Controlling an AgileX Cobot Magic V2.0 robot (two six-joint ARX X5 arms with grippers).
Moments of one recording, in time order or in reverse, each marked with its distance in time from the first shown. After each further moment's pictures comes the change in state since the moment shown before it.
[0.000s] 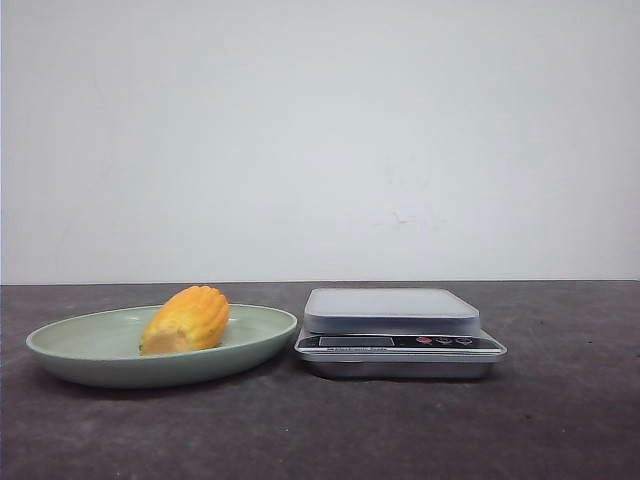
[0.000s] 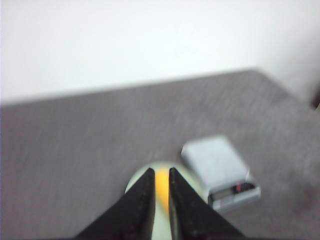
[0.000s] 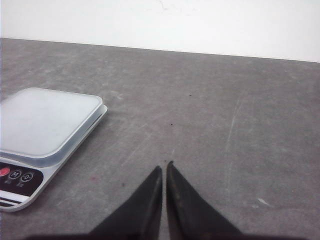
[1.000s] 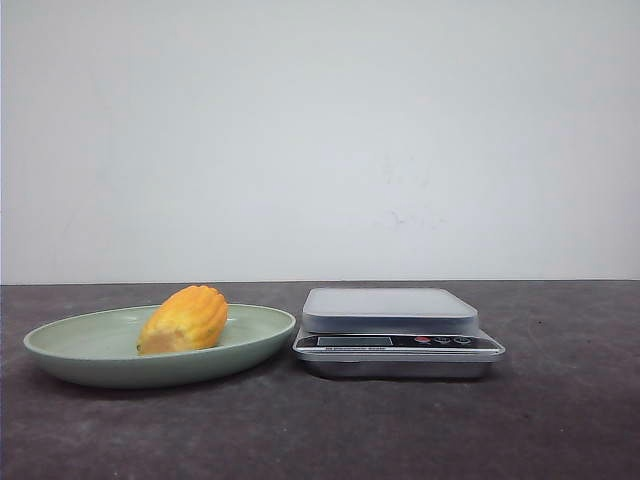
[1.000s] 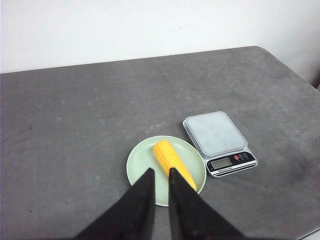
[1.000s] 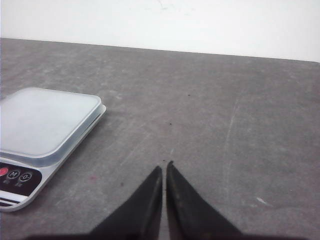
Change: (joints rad) left arm -0.077 0.013 0.139 -0.267 -0.085 -0.107; right arm 0.000 0.000 0.000 0.000 0.000 0.000
